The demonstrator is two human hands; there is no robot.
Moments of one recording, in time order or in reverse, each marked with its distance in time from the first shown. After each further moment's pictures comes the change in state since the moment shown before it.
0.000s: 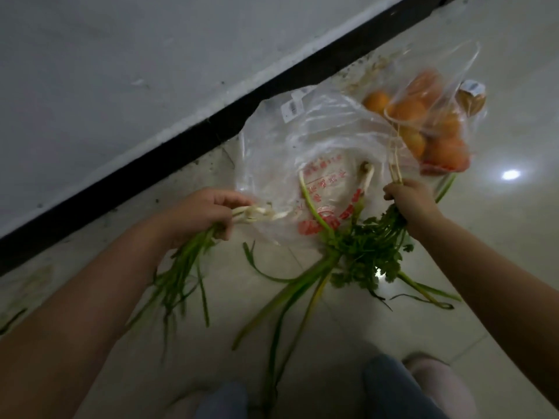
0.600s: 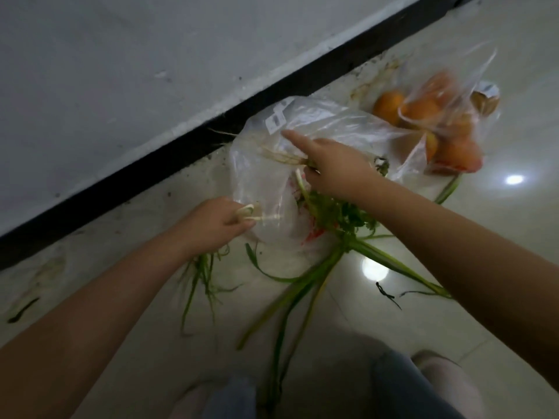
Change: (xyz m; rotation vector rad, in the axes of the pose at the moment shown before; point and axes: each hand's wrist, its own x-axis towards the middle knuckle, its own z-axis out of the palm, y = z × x) left_hand -0.007 -0.028 0.003 0.691 0.226 0.192; right_hand -0.064 -0.081 0.068 -0.861 -0.245 -0.974
